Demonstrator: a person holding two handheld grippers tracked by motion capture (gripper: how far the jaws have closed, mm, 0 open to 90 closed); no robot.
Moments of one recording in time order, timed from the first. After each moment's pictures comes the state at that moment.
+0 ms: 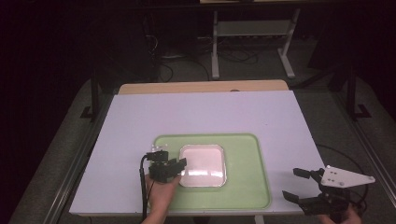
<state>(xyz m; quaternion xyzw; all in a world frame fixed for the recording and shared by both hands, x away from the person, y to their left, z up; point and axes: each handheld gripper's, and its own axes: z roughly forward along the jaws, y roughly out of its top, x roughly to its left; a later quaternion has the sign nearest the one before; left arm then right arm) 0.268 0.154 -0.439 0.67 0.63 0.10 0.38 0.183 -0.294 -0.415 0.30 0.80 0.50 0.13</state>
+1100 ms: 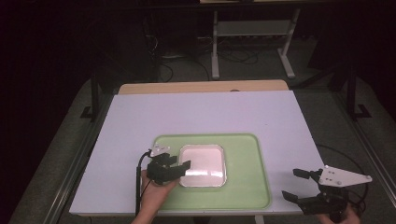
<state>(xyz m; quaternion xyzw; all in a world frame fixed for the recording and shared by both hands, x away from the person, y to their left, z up) 0.261 0.162 -0.430 0.75 0.51 0.11 0.42 0.185 -0.294 -0.420 0.31 0.80 0.49 0.13</state>
